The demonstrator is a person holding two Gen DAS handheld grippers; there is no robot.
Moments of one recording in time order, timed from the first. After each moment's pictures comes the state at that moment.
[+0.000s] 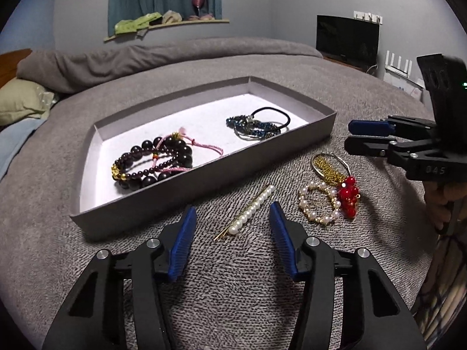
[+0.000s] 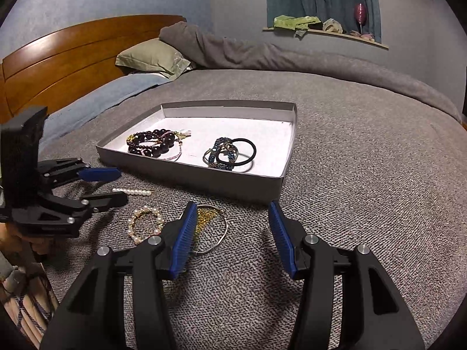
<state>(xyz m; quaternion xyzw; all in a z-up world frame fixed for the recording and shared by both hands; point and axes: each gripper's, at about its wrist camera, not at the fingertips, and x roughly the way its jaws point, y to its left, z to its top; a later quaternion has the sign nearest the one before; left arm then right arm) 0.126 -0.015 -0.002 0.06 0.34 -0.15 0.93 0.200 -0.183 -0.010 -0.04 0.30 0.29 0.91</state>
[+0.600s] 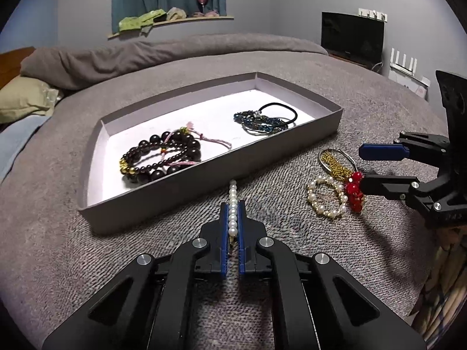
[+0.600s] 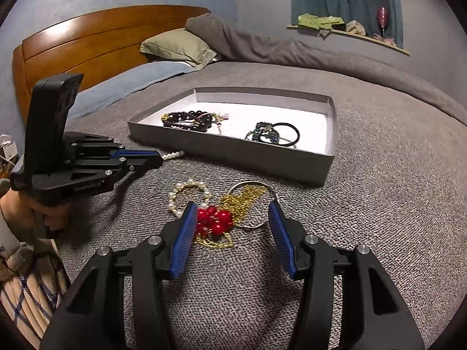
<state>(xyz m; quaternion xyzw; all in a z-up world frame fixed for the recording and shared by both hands) 0.125 -0.008 -0.001 0.07 0.35 -0.14 0.92 0.168 -0.159 -0.021 -0.07 0.30 0.33 0.89</state>
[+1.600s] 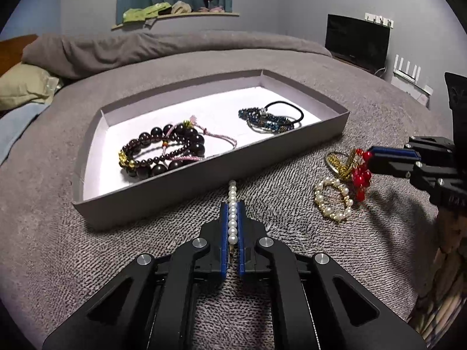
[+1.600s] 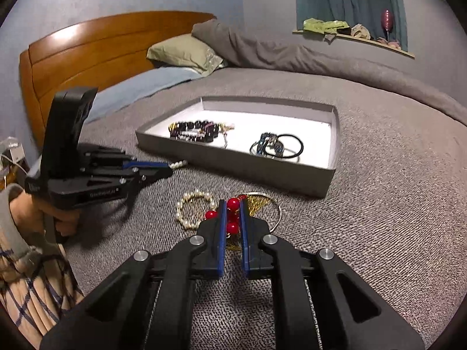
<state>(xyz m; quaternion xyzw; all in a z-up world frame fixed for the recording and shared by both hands) 0.129 -0.004 -0.005 0.05 0.35 -0.14 0.92 0.168 -0.167 -0.008 -0.06 0.29 0.35 0.89</state>
